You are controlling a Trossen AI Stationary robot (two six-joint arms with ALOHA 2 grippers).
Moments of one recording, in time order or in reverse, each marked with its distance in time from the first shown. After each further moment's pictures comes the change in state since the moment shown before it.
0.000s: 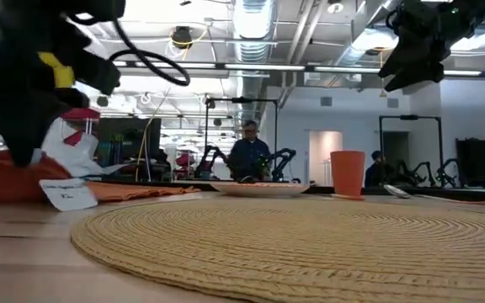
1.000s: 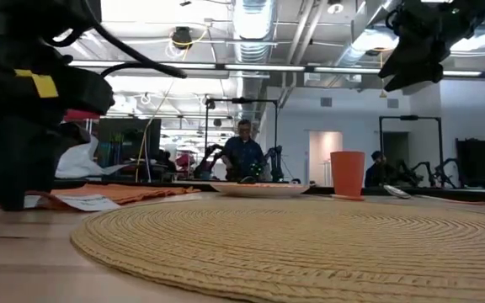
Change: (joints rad) left arm -0.063 0.019 -0.274 0.490 0.029 -0.026; right arm 0.001 0.000 0.000 0.000 -0.008 0.003
